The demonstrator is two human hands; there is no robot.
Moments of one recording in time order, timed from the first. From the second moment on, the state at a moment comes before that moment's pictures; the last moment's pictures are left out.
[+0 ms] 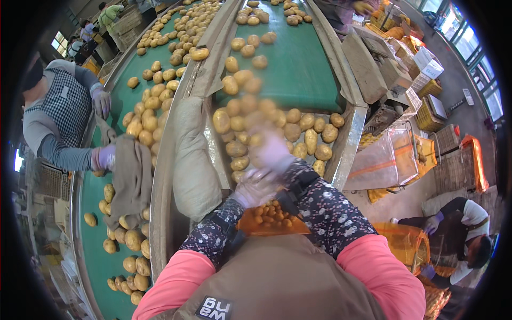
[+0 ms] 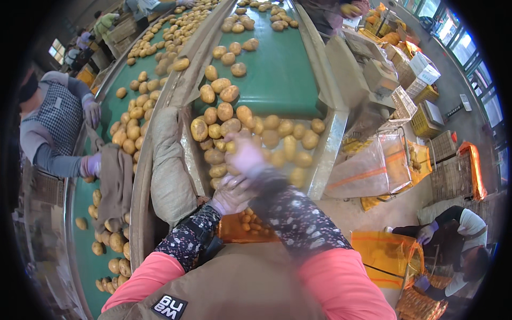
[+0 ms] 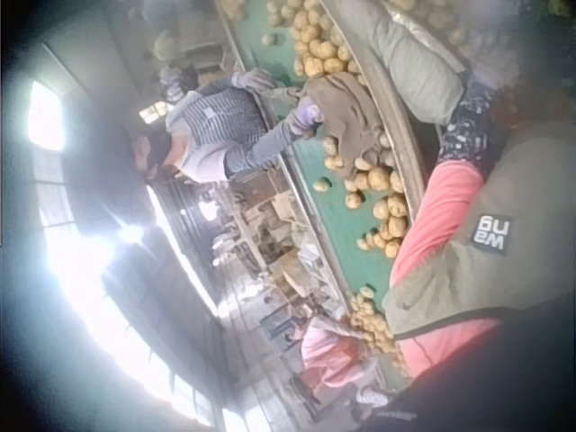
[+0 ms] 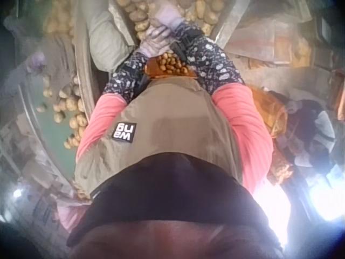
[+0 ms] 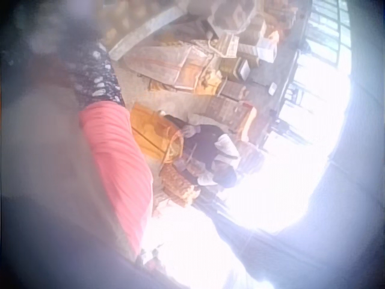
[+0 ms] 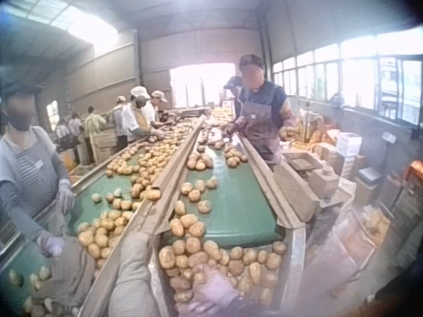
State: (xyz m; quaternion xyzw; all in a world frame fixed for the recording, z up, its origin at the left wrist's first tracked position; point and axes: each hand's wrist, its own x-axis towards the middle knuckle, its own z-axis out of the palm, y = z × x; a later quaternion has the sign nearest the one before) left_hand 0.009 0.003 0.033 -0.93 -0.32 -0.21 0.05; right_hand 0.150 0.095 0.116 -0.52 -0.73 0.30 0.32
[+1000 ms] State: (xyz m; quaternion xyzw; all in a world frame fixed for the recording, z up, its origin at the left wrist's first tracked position) left_hand 0.023 0.015 0.054 -0.87 -0.45 -0.21 0.00; right_hand 0.213 0.057 0.172 -0.43 -0.43 0.64 0.48
